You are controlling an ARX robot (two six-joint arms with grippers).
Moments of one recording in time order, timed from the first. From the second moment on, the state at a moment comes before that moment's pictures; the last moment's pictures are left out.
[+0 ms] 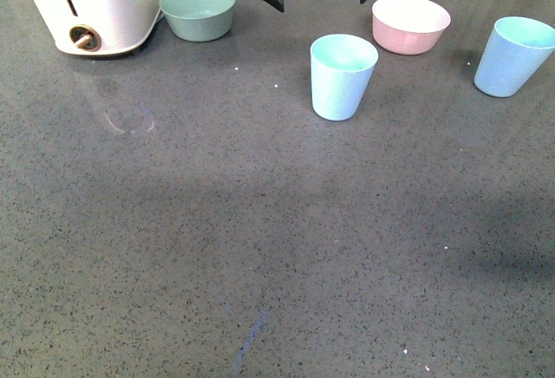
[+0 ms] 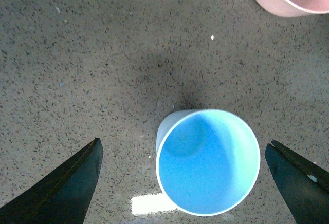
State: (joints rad) left arm -0.52 2.65 2.61 -0.93 -0.05 -0.45; right arm 0.00 0.01 0.02 0.00 0.00 -0.01
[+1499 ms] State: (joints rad) left arm 0.00 0.23 0.06 0.17 0.00 -0.01; right arm 0.00 0.01 0.02 0.00 0.00 -0.01
